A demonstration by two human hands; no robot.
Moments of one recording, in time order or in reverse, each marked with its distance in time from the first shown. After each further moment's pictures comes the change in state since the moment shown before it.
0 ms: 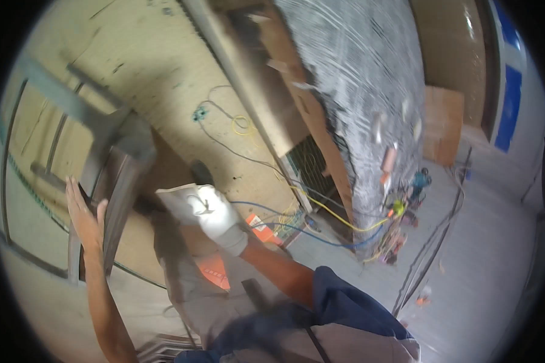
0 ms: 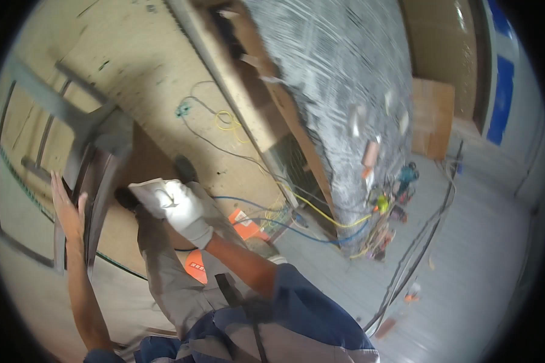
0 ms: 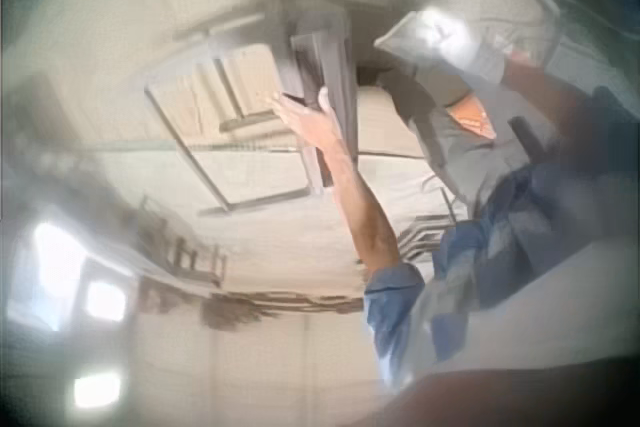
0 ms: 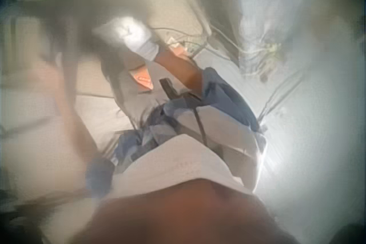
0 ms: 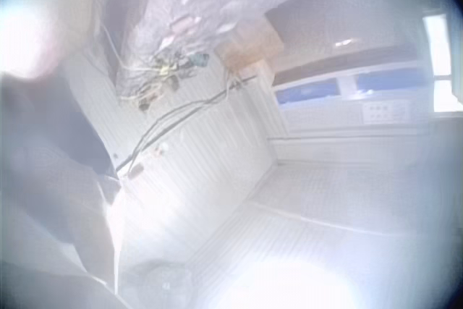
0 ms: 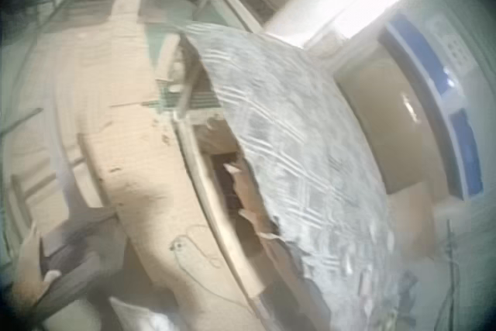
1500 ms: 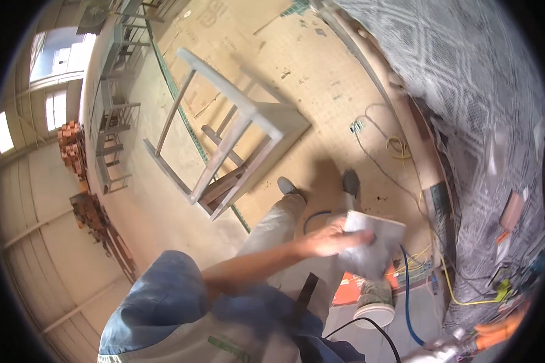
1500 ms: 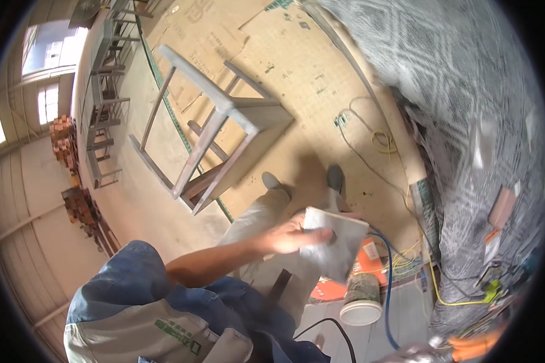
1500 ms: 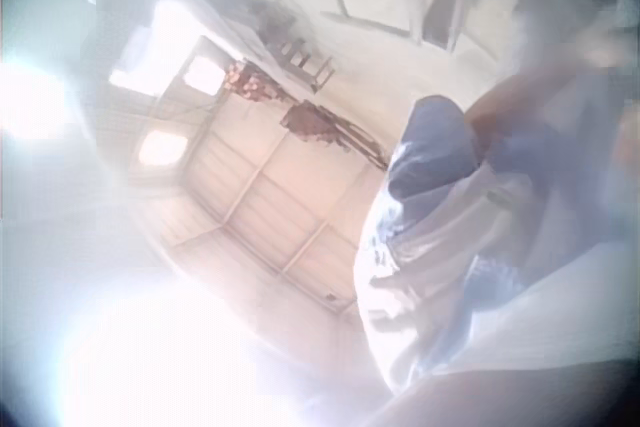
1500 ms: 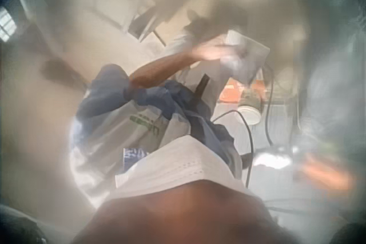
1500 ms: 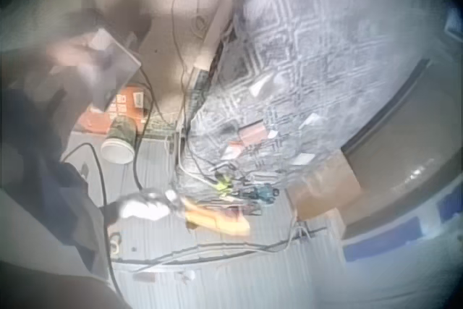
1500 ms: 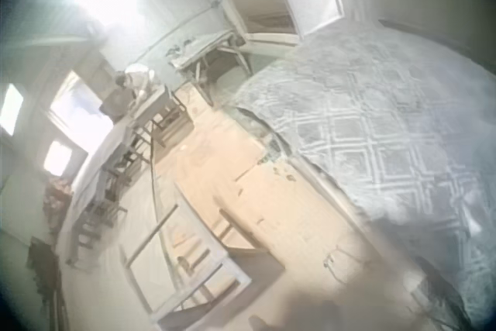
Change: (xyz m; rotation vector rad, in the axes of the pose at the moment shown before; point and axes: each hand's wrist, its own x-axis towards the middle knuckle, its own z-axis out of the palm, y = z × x) left_hand -0.095 0.410 0.000 -1.370 -1.184 -0.291; right_hand -0.294 0.262 -0.314 -0.295 0.468 0.284
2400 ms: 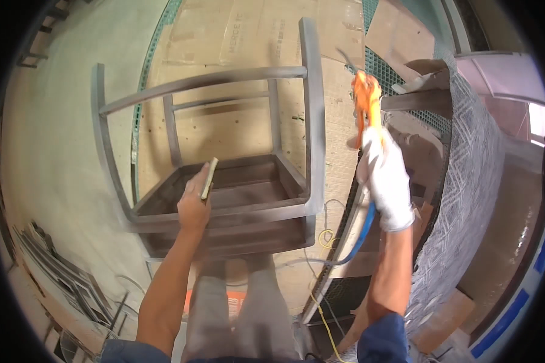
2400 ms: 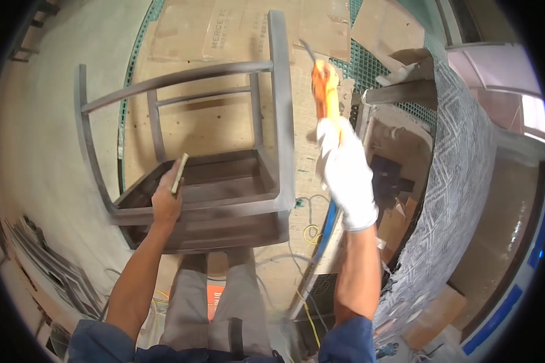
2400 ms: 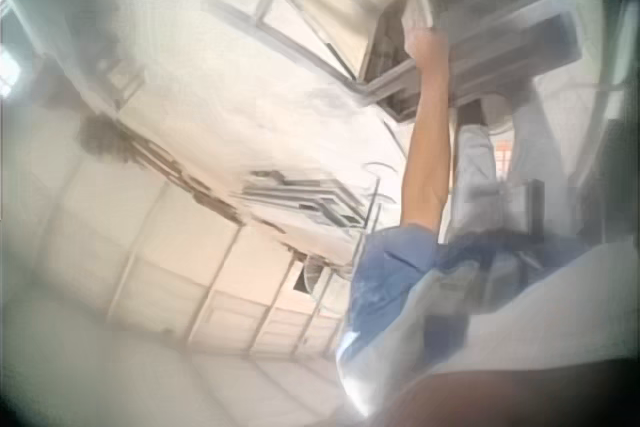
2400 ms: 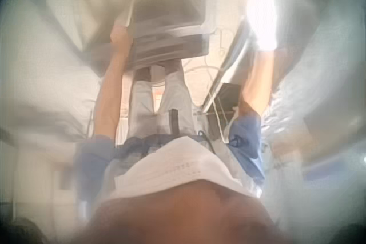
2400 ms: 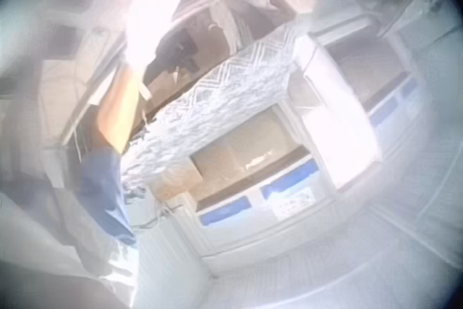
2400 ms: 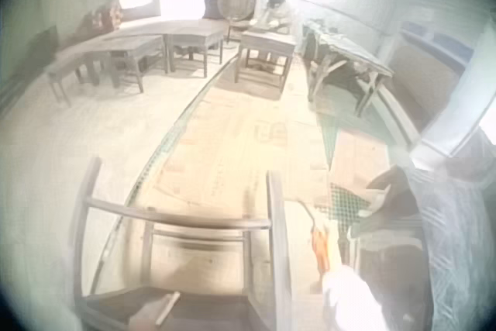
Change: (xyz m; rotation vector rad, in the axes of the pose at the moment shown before) left_hand -0.188 -0.063 -0.483 0.645 1.744 0.227; right_hand 0.191 -0.811 0.297 0.245 -0.822 -0.639
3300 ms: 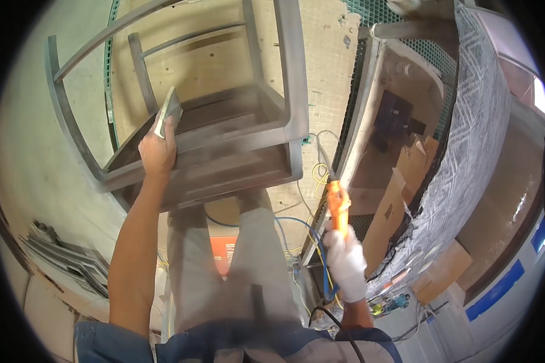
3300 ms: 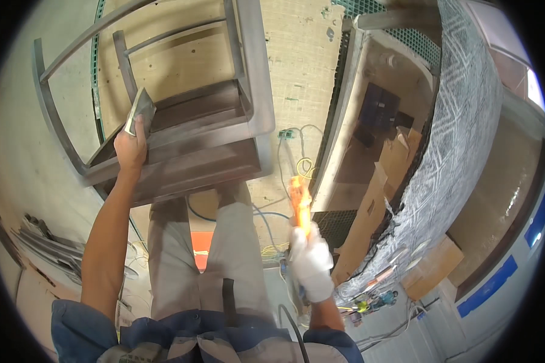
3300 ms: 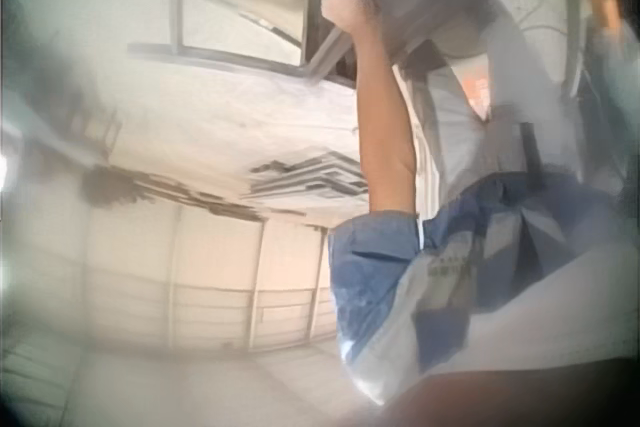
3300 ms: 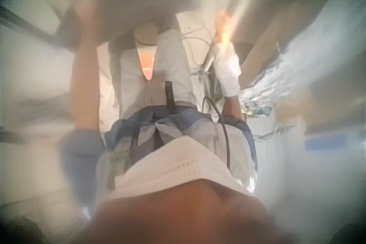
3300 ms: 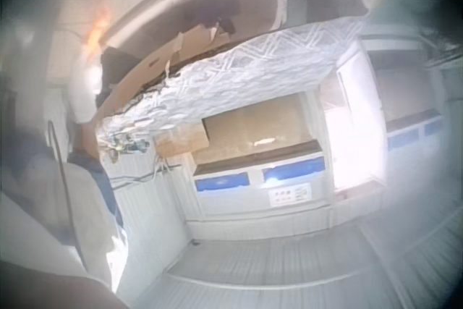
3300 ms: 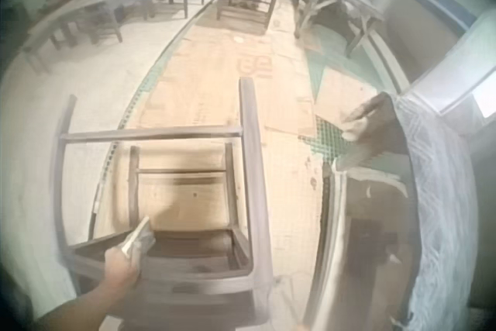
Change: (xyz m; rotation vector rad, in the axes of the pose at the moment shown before) left_hand -0.003 -0.007 0.010 0.162 -0.122 -0.086; right_hand -0.259 0.121 0.000 -0.253 -0.111 0.539
